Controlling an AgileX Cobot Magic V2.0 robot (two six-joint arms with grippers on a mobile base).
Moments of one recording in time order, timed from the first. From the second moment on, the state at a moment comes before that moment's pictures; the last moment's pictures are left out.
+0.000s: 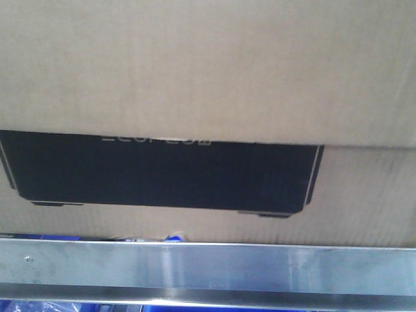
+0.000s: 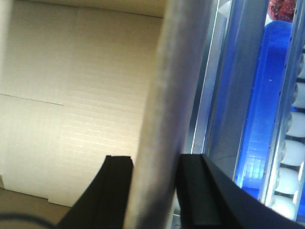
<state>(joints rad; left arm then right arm) -0.13 1.28 -1.35 -0.06 1.04 -0.03 0.09 1.35 -1.29 0.20 0.98 -0.04</state>
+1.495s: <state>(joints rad) -0.13 0.66 -1.13 -0.13 1.24 -0.06 0.09 0.64 -1.04 0.24 1.16 0.01</state>
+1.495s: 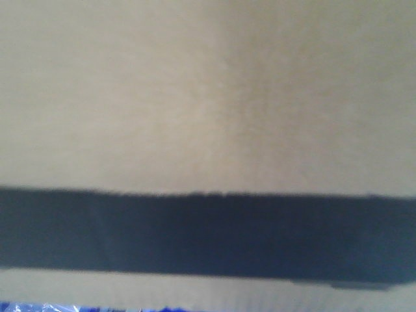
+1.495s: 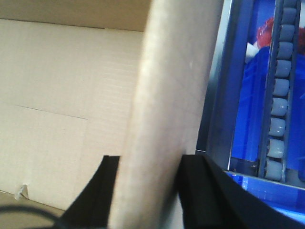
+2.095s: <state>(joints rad) -0.13 0.51 -1.13 -0.17 1.27 -0.06 0.09 0.44 -1.04 0.27 1.25 0.01</state>
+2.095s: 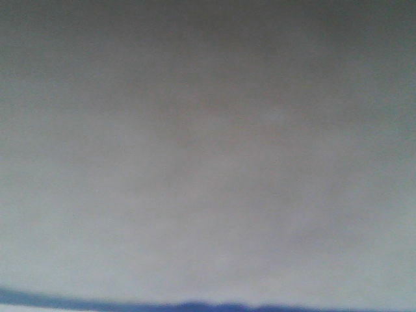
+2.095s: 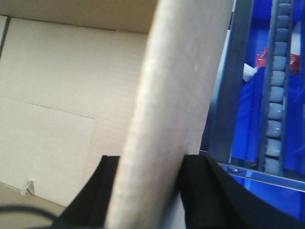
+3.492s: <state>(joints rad) -0.12 0.51 -1.13 -0.18 1.14 -0.01 0.08 0.44 -1.04 0.28 1.09 -0.01</state>
